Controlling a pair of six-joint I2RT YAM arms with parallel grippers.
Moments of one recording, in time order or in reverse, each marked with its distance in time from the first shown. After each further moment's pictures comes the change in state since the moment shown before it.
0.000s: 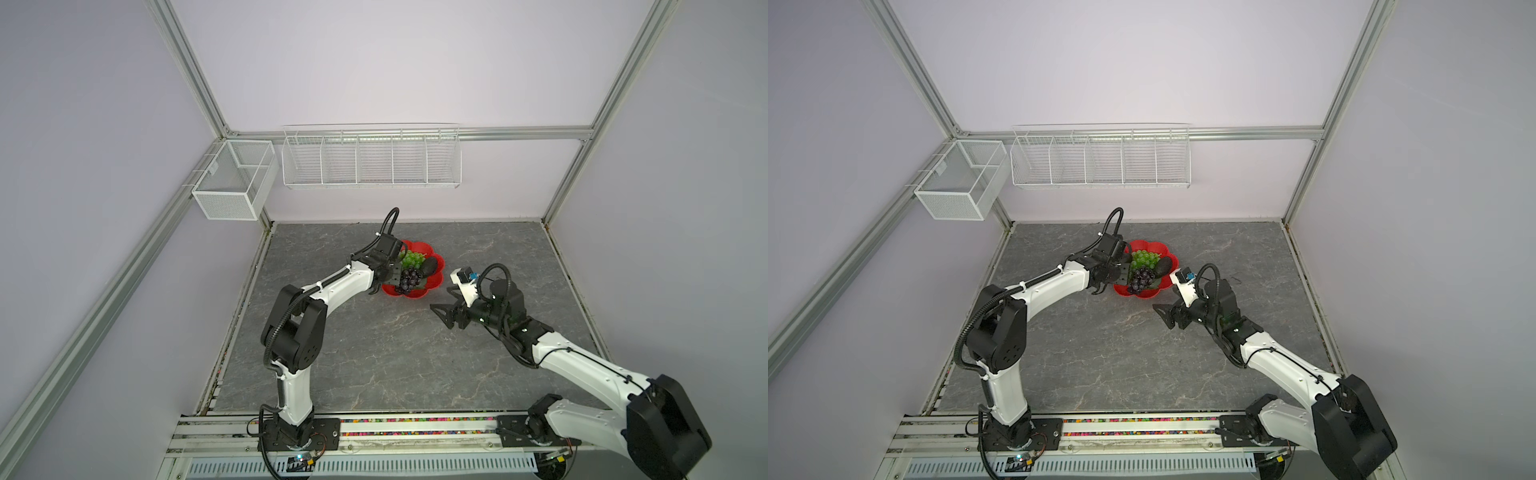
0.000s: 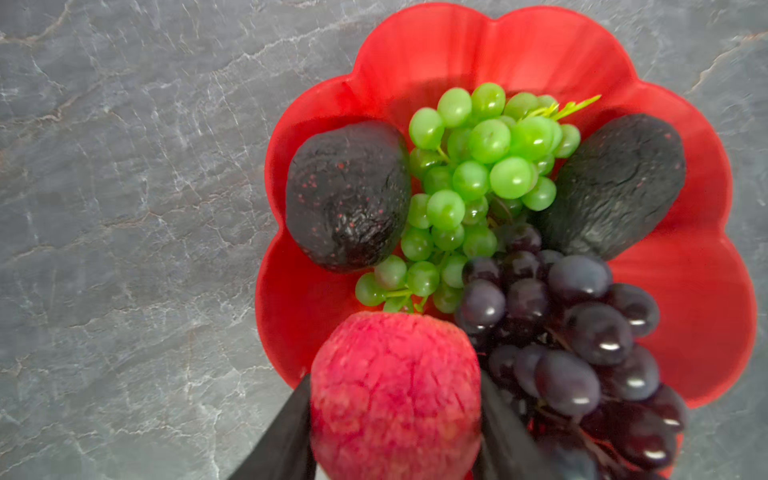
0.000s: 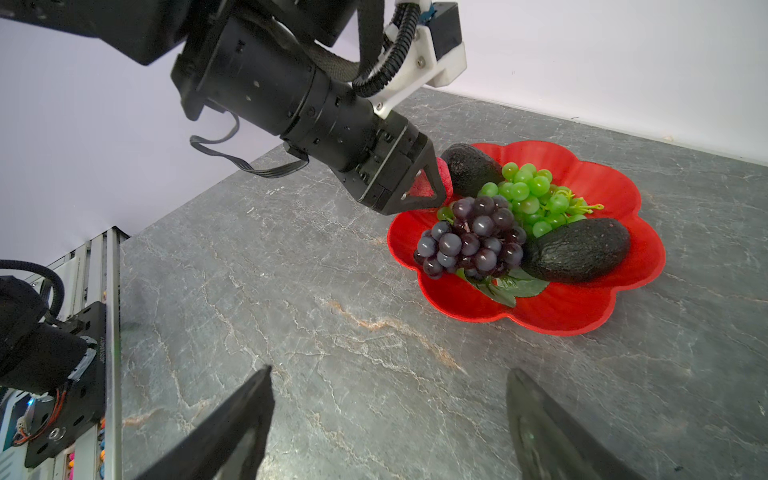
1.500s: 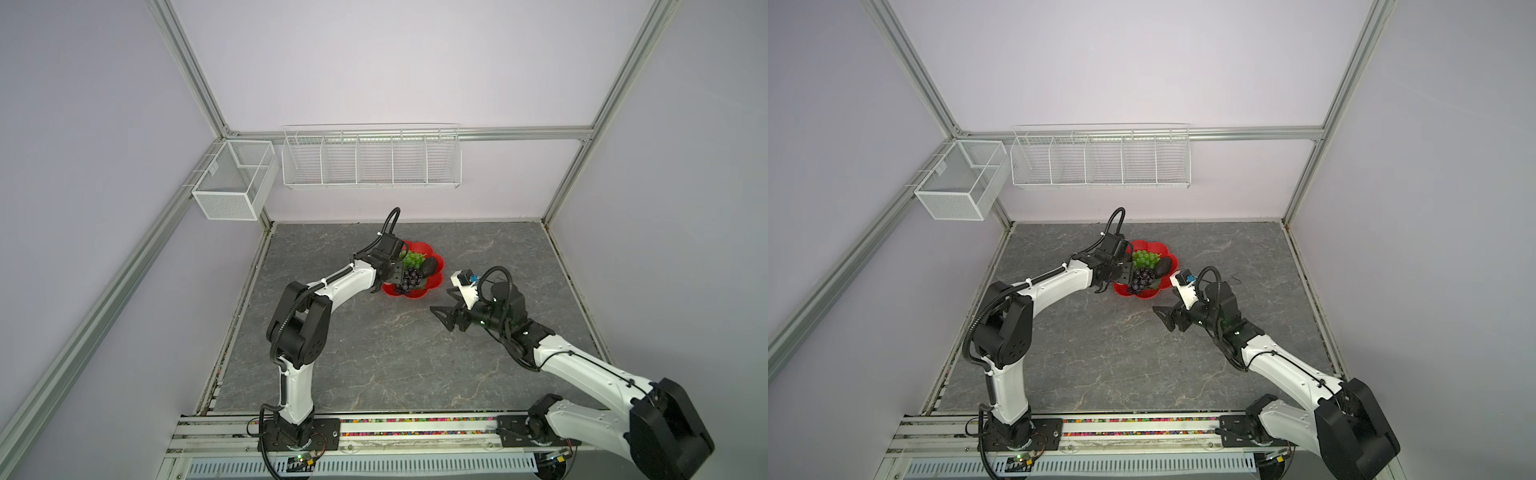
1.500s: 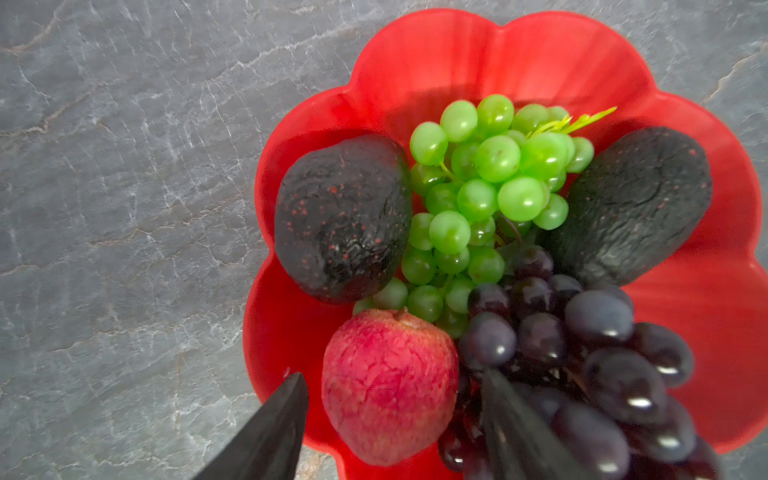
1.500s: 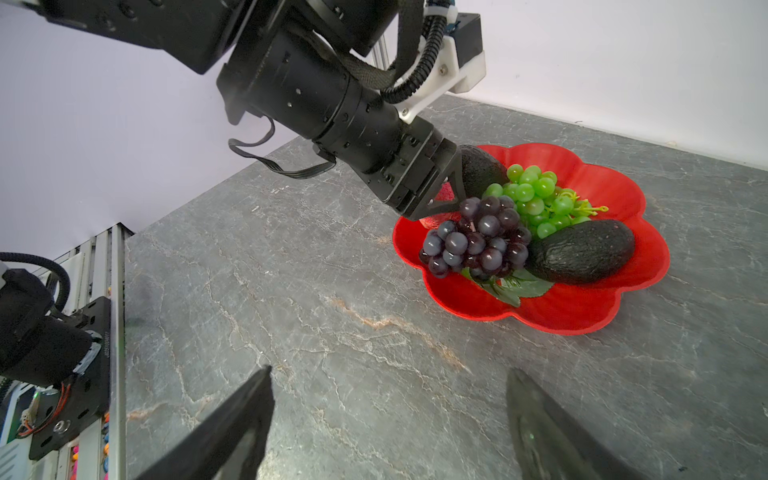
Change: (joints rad) left arm 0.005 0.026 0.013 0.039 -0.008 0.010; right arm 0.006 -0.019 -0.015 0.006 0.003 -0.004
